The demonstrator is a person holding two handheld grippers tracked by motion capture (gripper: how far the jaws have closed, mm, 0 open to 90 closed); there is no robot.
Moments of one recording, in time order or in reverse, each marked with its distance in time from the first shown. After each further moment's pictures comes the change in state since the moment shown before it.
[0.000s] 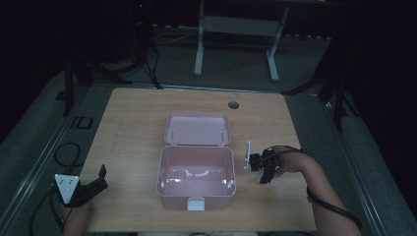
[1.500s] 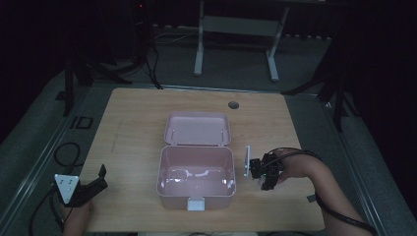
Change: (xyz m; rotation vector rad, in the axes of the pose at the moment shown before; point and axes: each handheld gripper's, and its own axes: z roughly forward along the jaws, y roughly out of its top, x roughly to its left) left arm 0.000 0.000 0.000 0.000 0.004 -0.006; right arm 0.040 0.006 -0.042 0.009 0.003 -0.054
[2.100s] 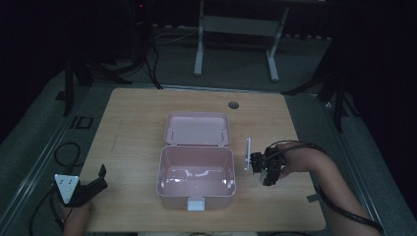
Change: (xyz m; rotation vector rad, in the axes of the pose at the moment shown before) left arm 0.000 0.000 0.000 -0.001 0.000 -0.001; right arm 0.000 0.001 -0.032 0.014 0.000 0.025
